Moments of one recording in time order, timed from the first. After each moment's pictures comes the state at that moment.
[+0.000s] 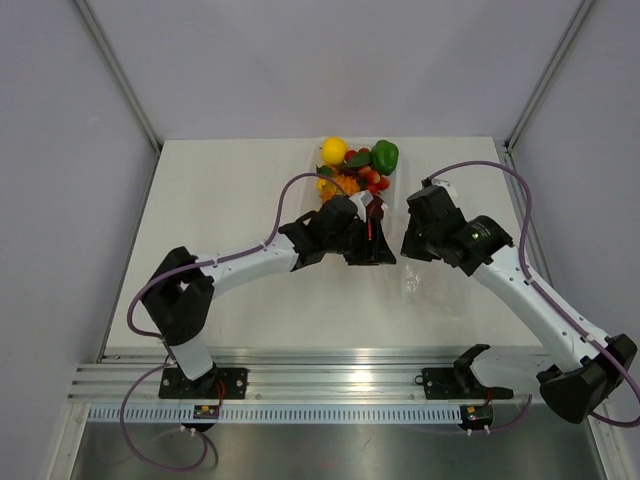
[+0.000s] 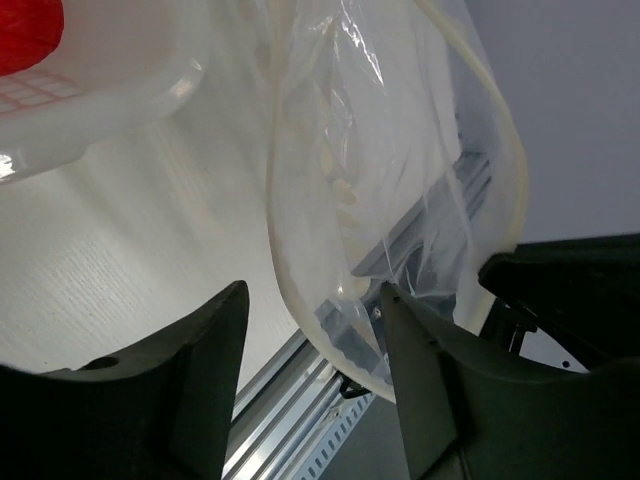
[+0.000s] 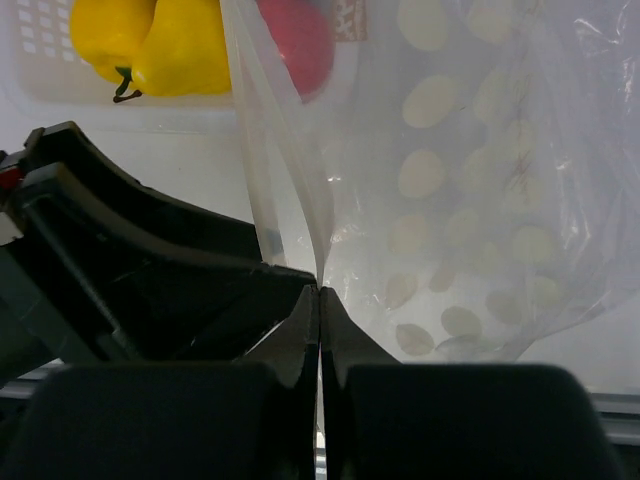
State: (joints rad) left arm -0.88 1.71 1.24 -0.12 0.30 -0.87; right arm 0.60 1.18 1.23 -0.95 0.24 0.70
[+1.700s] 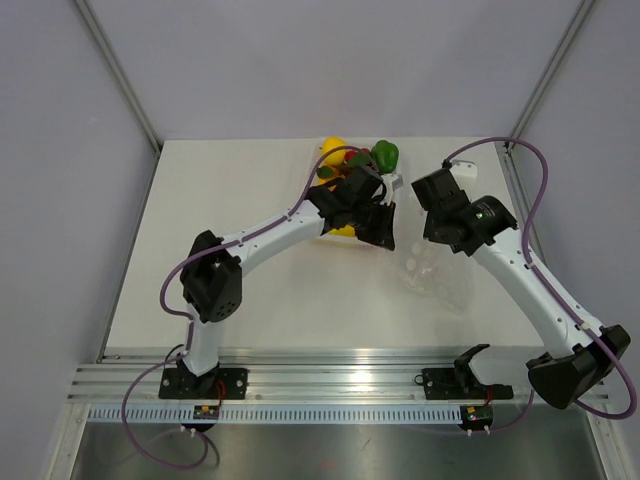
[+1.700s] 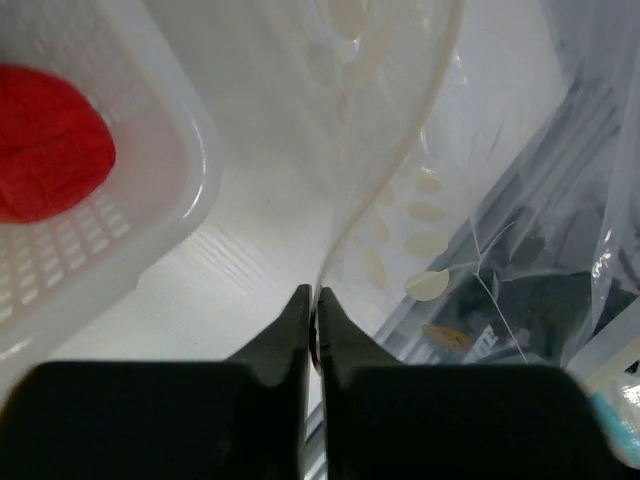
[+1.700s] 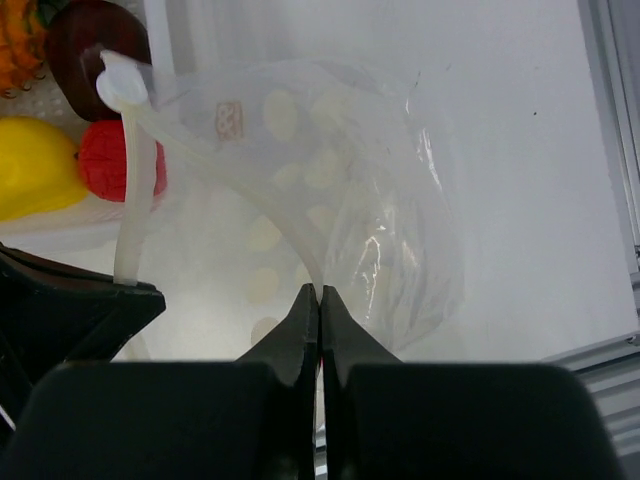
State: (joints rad) left arm -0.86 1.95 1.70 -0.54 0.34 -0.49; right arm 0.54 1.26 1.40 -1.11 0.56 0.61
